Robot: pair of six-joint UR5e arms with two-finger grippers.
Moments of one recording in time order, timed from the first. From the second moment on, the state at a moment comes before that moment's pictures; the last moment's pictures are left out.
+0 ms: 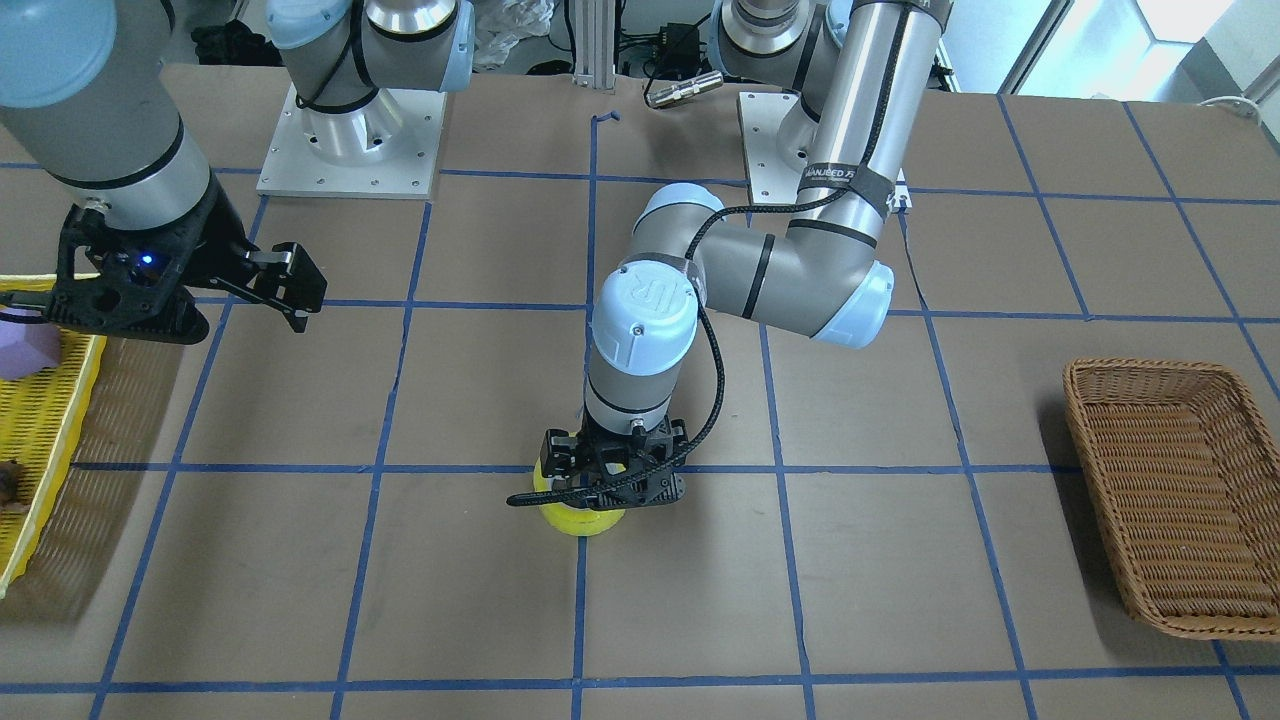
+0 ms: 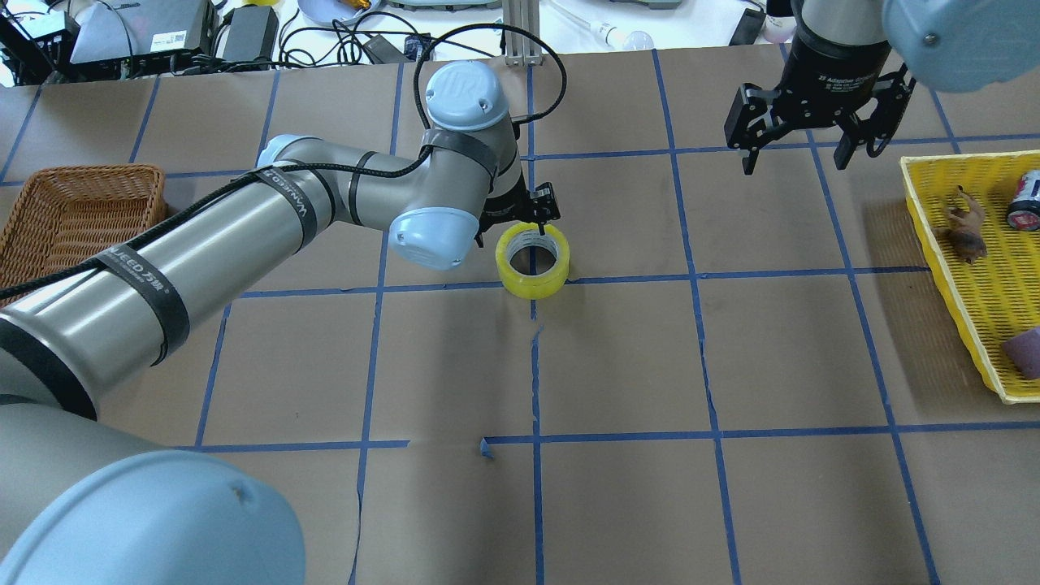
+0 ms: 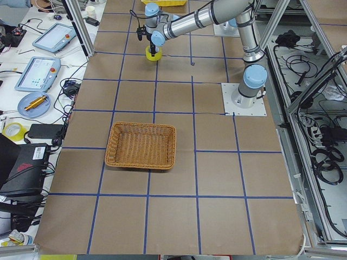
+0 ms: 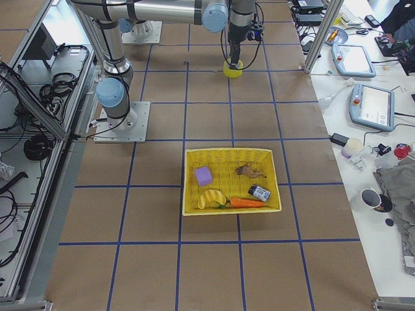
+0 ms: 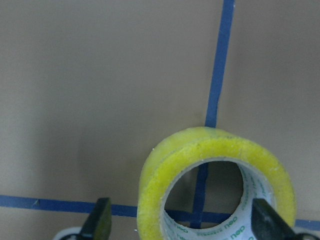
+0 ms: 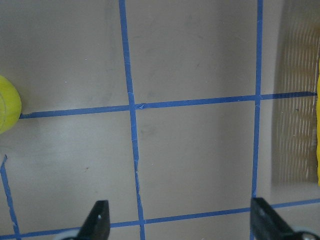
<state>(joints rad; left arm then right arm) -1.90 -2.10 -1.65 -0.86 1.53 -0.46 1.54 -1.44 1.49 -1.55 -1.66 0.03</state>
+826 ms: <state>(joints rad) -1.90 -2.10 -1.71 -0.73 1.55 -0.45 1.54 -1.44 1.51 -1.55 -1.68 0.03</state>
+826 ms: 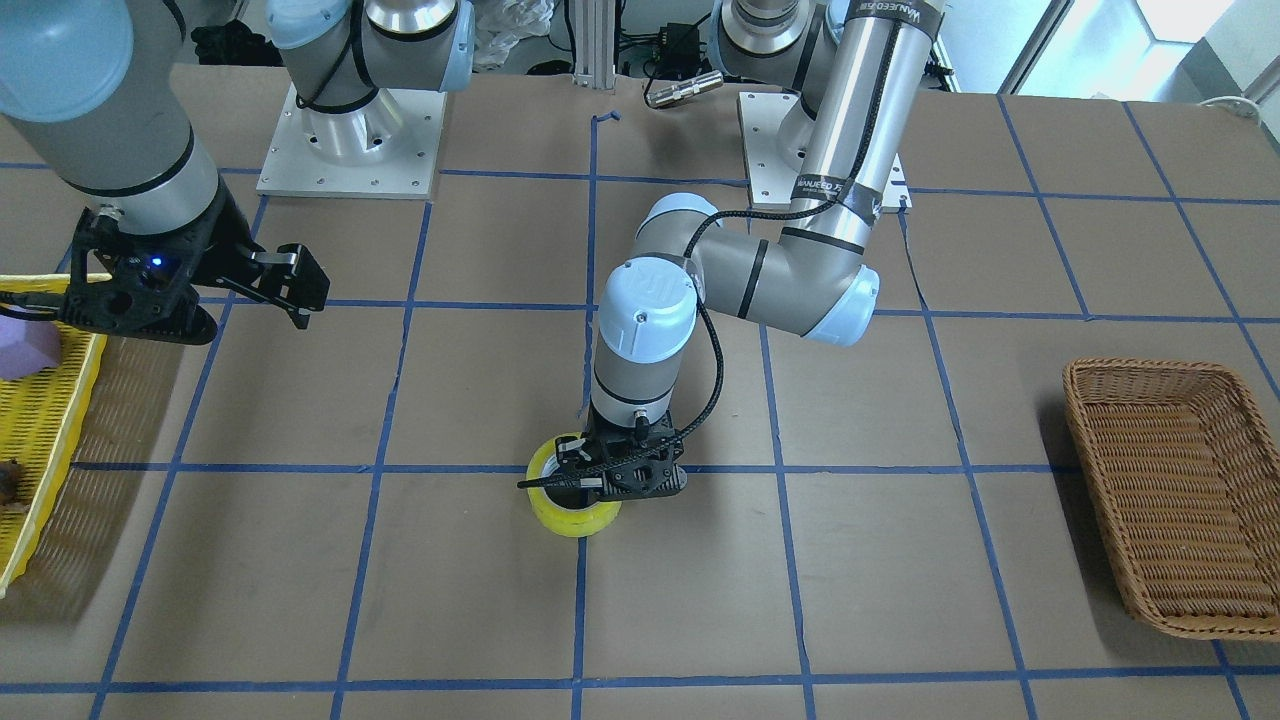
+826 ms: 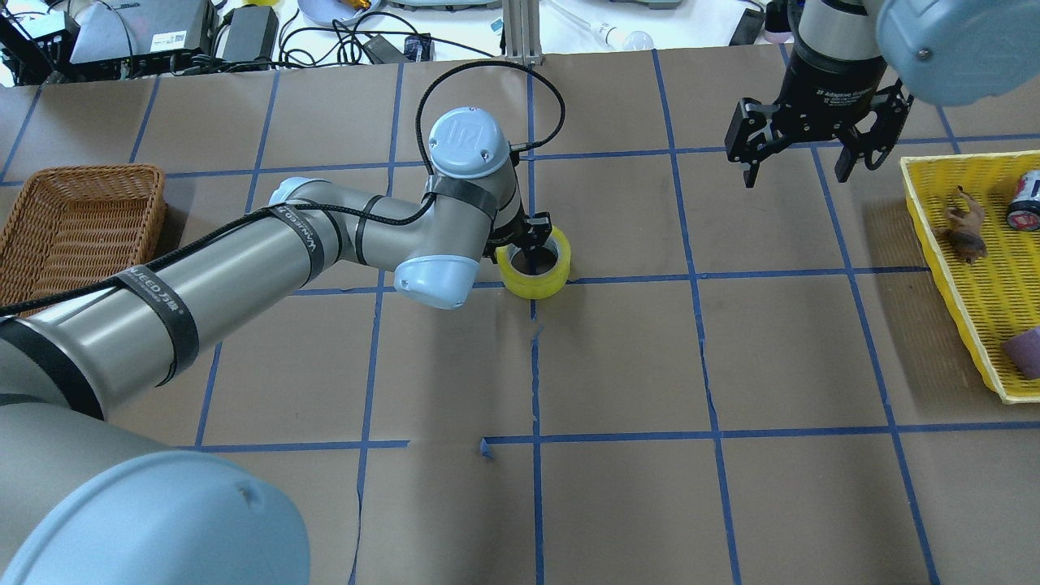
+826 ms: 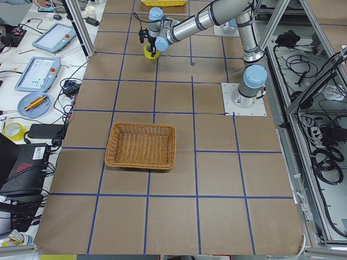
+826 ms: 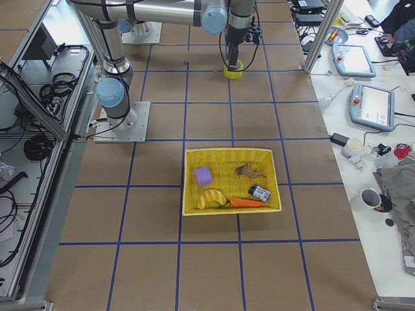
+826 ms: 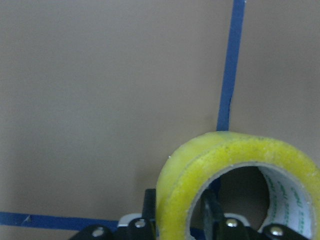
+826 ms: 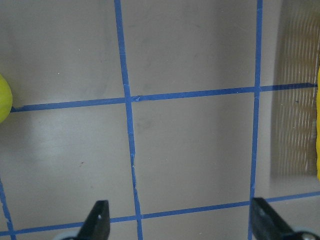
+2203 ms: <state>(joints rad) -1.41 -1.63 -1.70 -1.50 1.53 0.24 1.54 -1.44 1.51 -1.62 -1.67 0.02</state>
